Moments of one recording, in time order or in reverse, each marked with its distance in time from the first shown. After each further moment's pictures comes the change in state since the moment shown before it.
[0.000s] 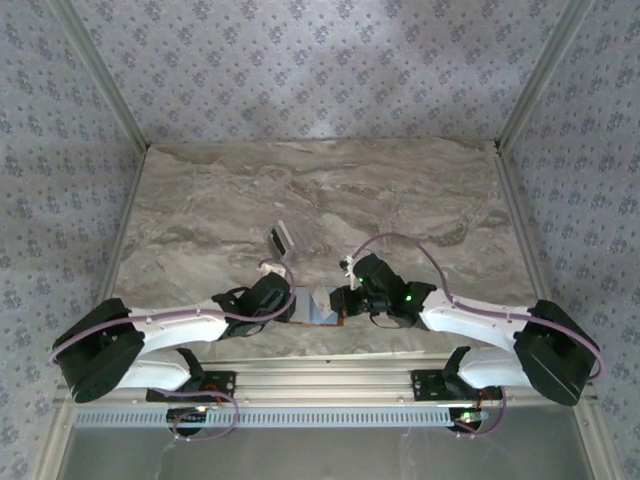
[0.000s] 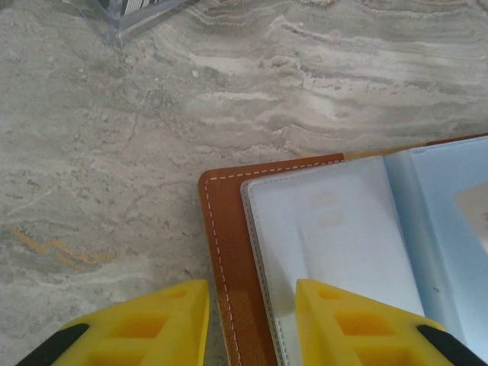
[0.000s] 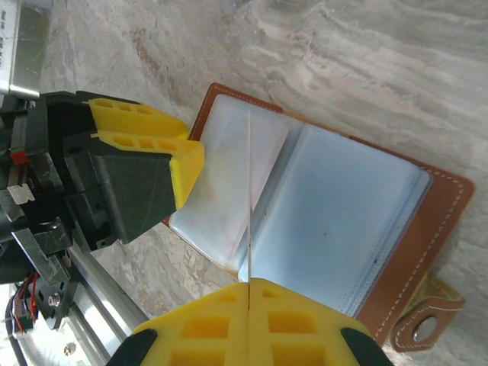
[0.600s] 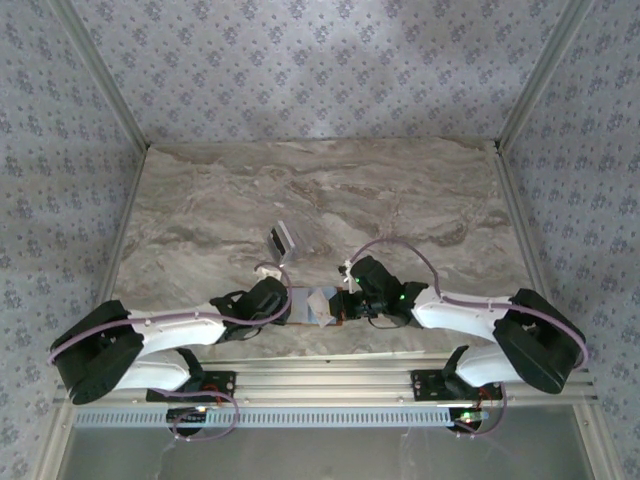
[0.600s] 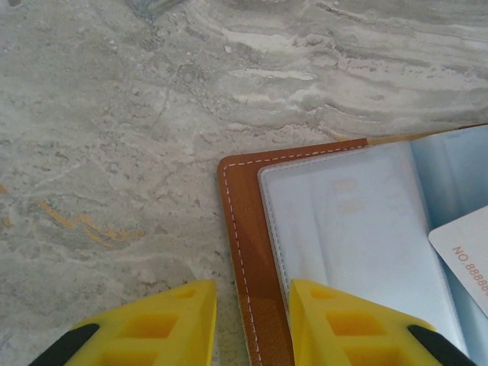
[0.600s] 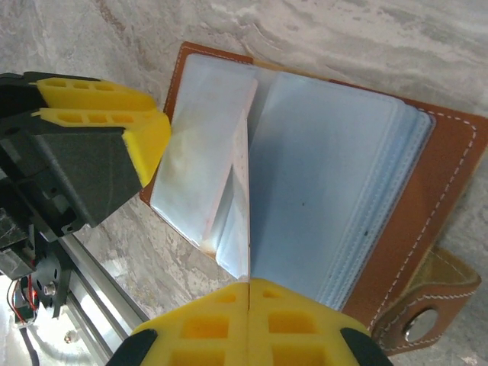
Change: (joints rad) left arm -0.001 -0.016 -0.041 0.016 -0.020 -0.021; right arm -0.030 0.089 -0.021 0.040 -0.081 0.051
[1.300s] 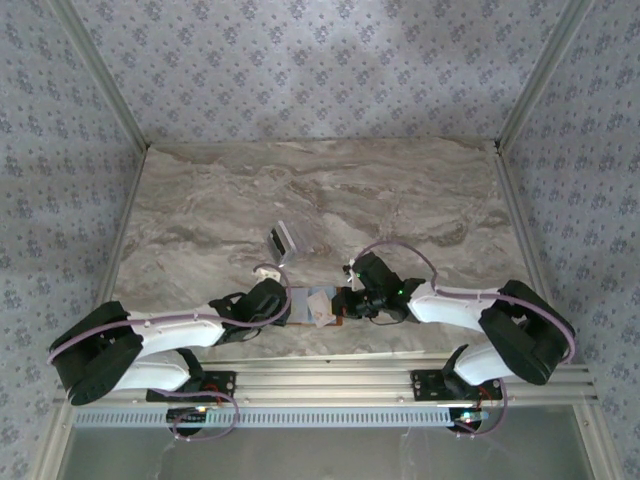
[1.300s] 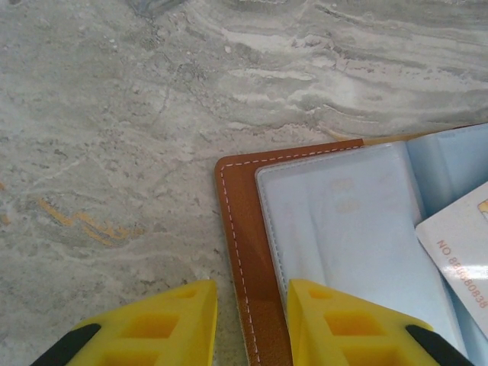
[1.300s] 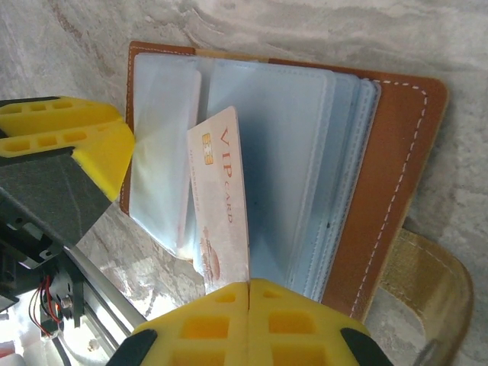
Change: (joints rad) left arm -0.005 -0.007 -0.018 0.030 -0.004 -0.006; right arm -0.054 0.073 0.001 0.014 -0.082 0.092
